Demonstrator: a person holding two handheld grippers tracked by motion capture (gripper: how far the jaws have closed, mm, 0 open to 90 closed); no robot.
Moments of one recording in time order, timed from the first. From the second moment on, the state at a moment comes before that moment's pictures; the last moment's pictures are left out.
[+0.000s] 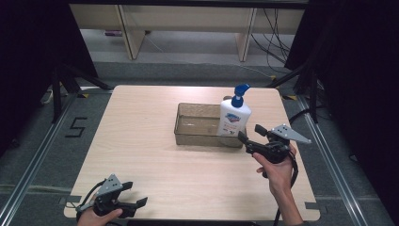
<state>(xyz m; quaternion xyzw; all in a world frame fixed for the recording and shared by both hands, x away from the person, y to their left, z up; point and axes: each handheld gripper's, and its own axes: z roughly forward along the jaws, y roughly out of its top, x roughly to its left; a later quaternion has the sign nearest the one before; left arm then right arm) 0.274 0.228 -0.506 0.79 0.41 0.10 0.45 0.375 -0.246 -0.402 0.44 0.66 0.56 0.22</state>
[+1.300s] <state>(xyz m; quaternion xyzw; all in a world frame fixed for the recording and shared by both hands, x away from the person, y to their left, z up) 0.274 0.229 -0.505 0.79 0.40 0.10 0.45 0.352 -0.215 -0.427 0.42 0.69 0.57 0.18</state>
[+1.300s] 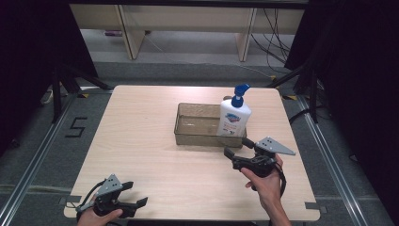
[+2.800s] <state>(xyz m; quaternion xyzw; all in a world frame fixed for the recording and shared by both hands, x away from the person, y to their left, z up) 0.274 0.229 -0.505 0.79 0.40 0.10 0.46 0.323 -0.206 -0.456 0.42 0.72 0.54 0.14</state>
